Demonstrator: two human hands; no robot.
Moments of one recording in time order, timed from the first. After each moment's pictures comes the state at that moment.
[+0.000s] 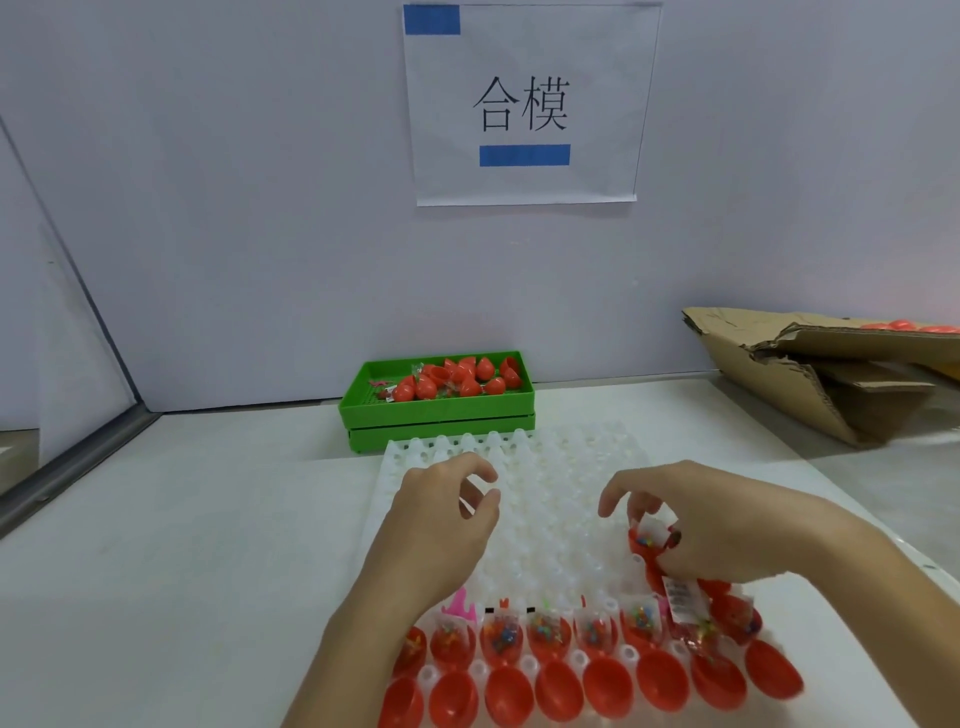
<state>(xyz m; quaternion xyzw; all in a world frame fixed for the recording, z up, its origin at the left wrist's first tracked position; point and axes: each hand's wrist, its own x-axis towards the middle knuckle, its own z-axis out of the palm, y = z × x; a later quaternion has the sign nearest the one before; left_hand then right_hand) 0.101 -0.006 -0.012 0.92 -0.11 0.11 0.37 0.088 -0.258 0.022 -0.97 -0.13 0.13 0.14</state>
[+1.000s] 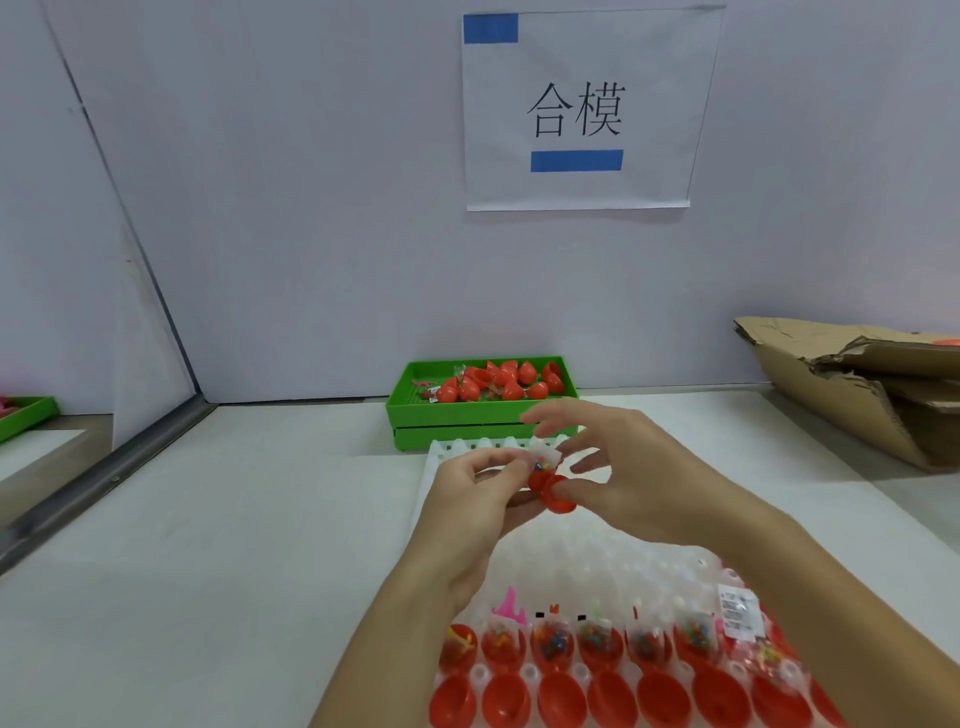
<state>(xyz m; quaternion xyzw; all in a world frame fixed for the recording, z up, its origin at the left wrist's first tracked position) 0.103 -0.008 0.000 0.62 -0.02 -0.02 0.79 0.121 -0.178 0.028 -0.88 -0.28 -0.08 0.37</state>
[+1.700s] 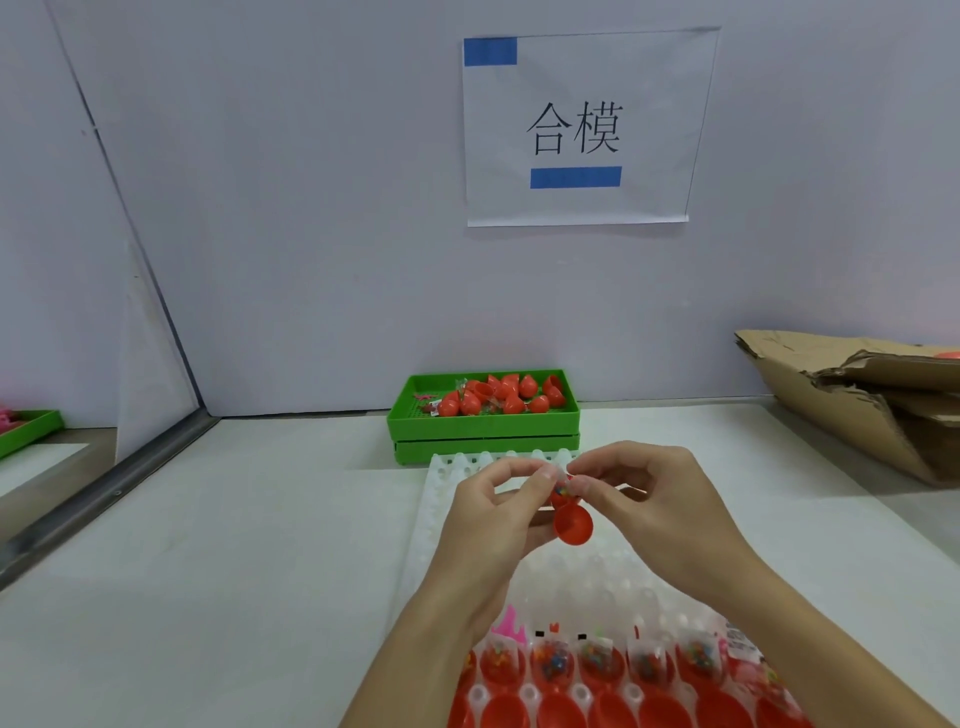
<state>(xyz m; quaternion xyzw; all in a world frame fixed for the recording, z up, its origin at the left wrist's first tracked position) 0.100 -0.022 -0.004 0.63 -0.04 0.00 0.78 0.106 -0.182 0.001 -0.80 -0.15 -0.16 0.55</state>
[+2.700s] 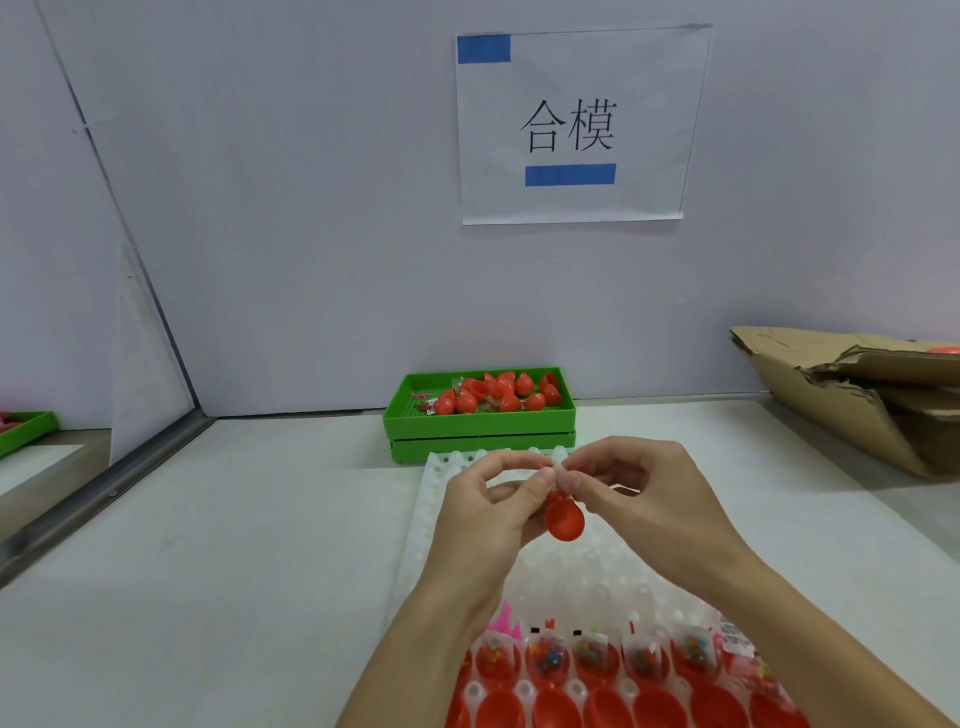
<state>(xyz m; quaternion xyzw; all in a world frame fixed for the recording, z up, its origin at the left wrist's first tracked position) 0.100 -0.022 -0.006 0.63 -0.06 0.02 0.77 0.102 -0.179 0.005 -0.80 -0.14 -0.15 0.56</state>
